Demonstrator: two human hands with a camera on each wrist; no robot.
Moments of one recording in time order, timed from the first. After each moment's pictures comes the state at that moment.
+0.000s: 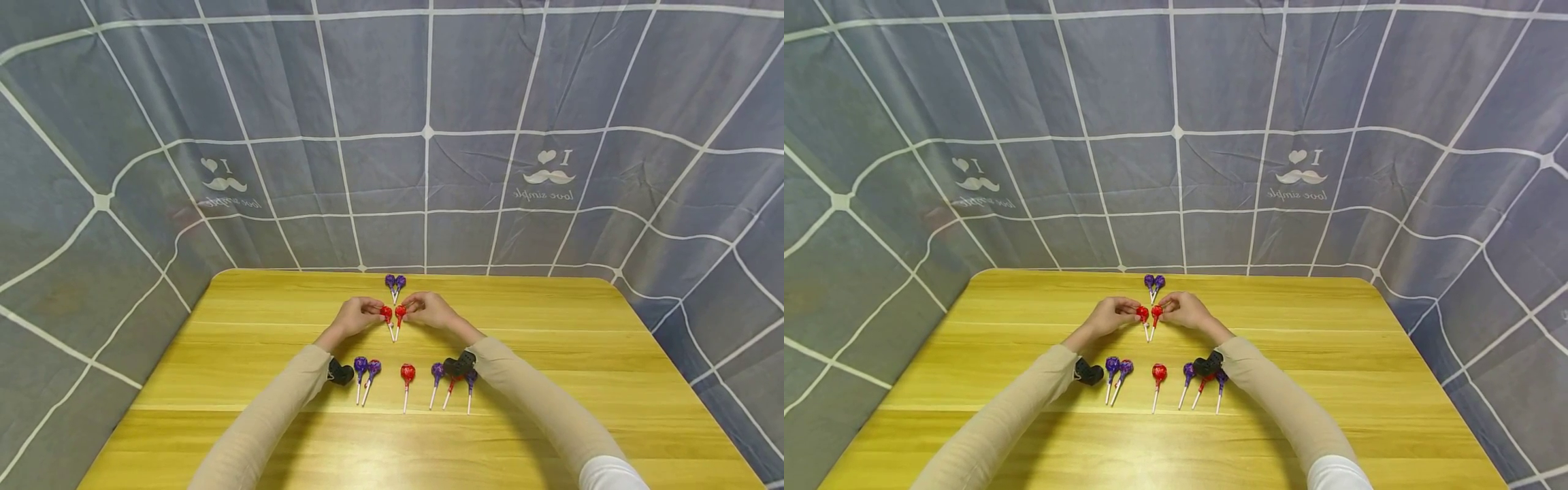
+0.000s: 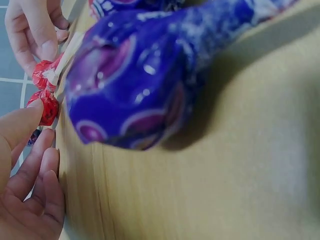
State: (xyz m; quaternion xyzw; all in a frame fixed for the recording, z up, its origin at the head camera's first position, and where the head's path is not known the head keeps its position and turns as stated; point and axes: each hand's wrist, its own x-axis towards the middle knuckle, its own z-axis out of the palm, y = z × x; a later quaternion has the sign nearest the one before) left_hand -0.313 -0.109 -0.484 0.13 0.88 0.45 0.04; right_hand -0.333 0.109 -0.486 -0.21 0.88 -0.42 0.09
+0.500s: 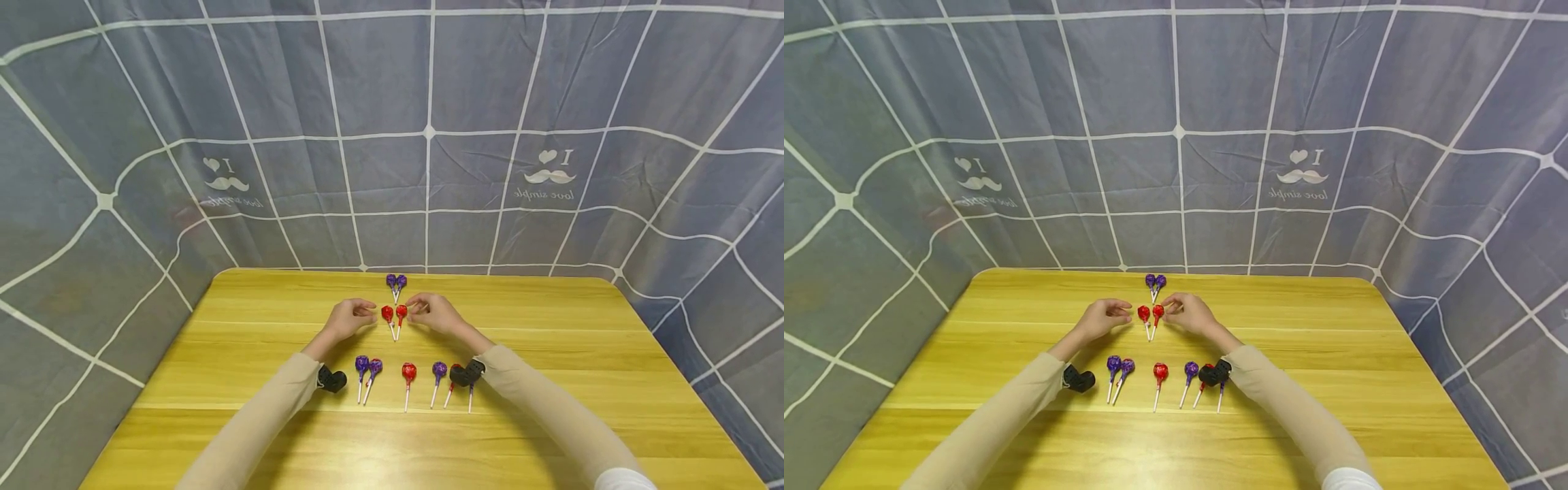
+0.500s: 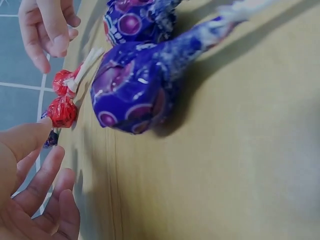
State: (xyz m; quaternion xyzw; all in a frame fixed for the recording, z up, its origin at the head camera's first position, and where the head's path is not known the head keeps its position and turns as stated) left_hand -0.297 -0.124 -0.476 0.11 0.89 0.45 0.03; right_hand -0.317 0.112 -0.479 -0.20 0.88 -0.42 0.06
